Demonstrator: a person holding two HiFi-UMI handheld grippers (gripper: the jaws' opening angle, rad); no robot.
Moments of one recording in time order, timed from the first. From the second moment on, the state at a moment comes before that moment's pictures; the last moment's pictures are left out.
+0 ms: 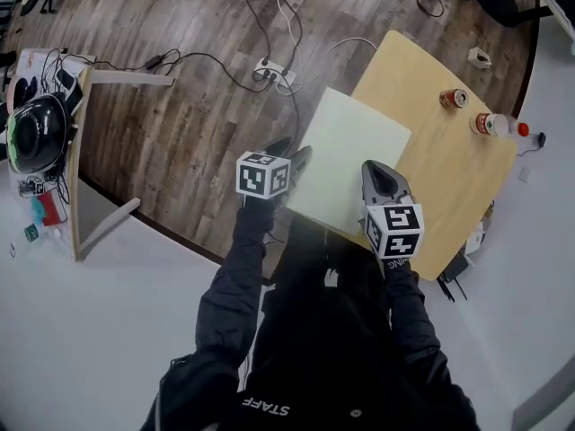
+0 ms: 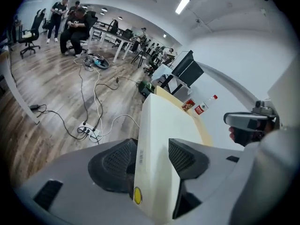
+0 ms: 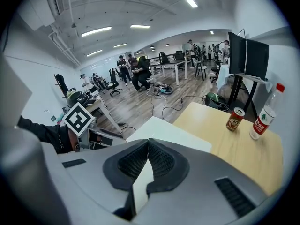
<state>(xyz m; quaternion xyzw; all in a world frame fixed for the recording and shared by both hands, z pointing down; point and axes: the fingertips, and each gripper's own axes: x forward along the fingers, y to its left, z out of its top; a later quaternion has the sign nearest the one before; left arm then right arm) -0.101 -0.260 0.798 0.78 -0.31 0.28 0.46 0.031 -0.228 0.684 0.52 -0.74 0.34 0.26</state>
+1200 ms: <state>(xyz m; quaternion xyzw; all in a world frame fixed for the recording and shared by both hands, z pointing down) -0.052 -0.251 0.838 0.77 -0.03 0.22 0.60 0.053 -0.240 0.724 0.54 -0.71 0.38 0.25</state>
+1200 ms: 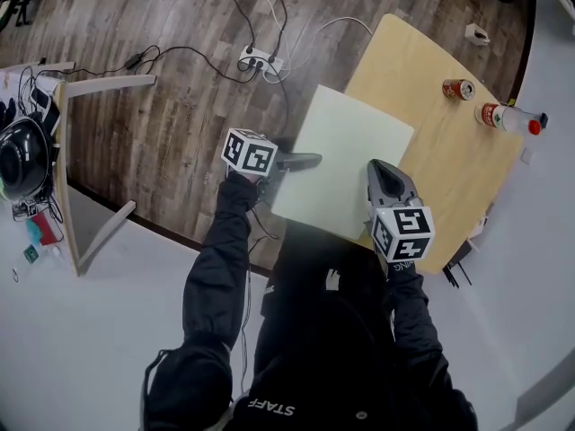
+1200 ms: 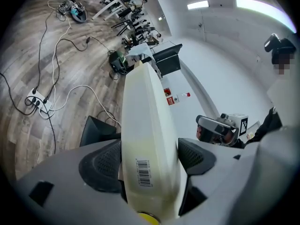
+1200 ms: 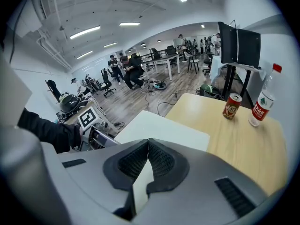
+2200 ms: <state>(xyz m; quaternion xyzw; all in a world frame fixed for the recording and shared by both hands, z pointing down) -0.065 -0.262 0.664 0.85 -0.25 0.18 0.42 0.071 -0.205 0.602 0.56 -0.74 0.31 0.18</state>
